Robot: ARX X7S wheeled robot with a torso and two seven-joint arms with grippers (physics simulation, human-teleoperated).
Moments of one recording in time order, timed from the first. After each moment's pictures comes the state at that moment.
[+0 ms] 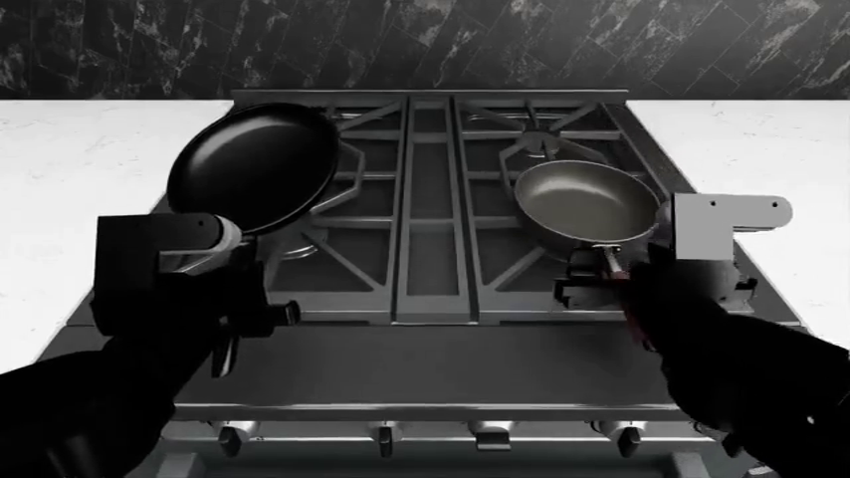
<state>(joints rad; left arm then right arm) -0.55 -0.60 0.05 0.48 -1.32 -1.06 -0.73 0.65 0.57 -0.18 -0.29 1.04 0.99 0.61</state>
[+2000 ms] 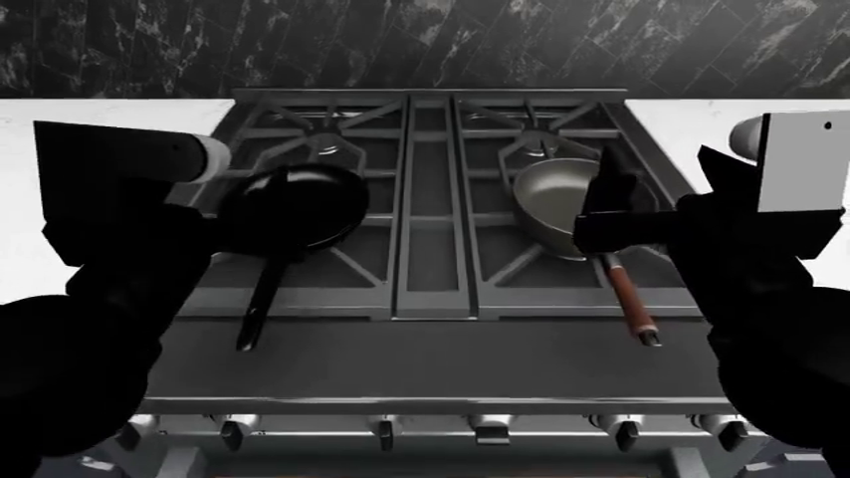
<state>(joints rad) -0.77 -0.63 0.12 0.60 -1.24 -1.01 -0.72 0.77 0.63 -0.08 -0.59 1.20 1.04 0.76</state>
